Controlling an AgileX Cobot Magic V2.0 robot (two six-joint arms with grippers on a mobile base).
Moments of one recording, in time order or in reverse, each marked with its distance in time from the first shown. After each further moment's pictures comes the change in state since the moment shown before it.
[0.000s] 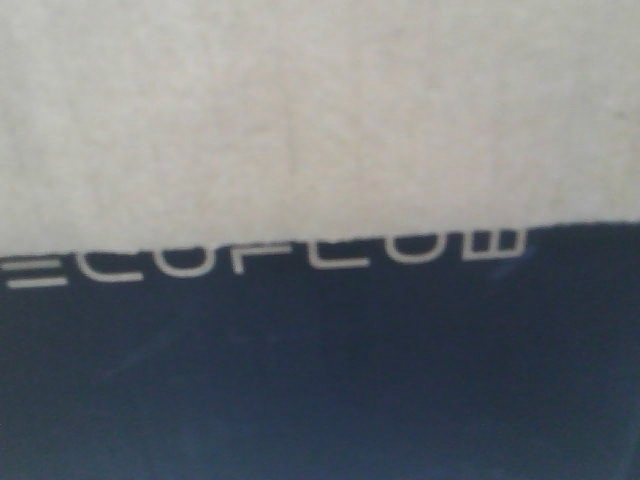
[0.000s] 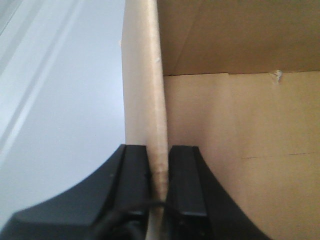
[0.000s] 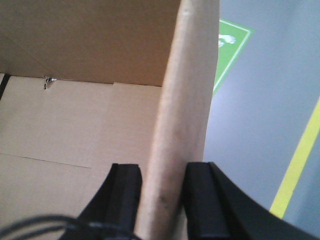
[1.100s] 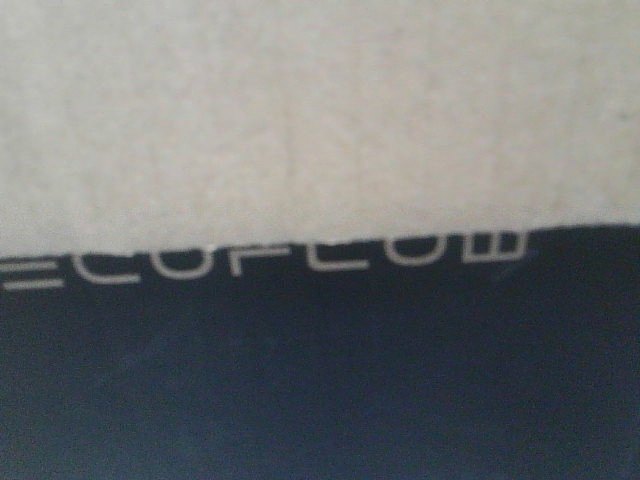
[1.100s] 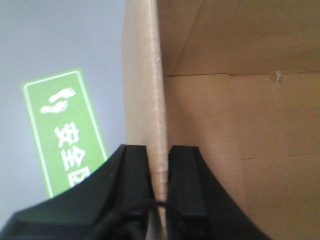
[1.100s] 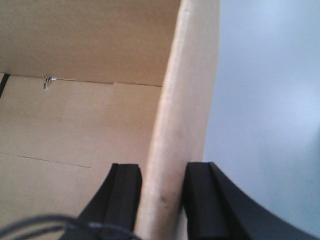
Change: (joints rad) left arm 0.000 0.000 0.000 0.000 0.000 0.000; right arm 0.000 0.000 0.000 0.000 0.004 0.000
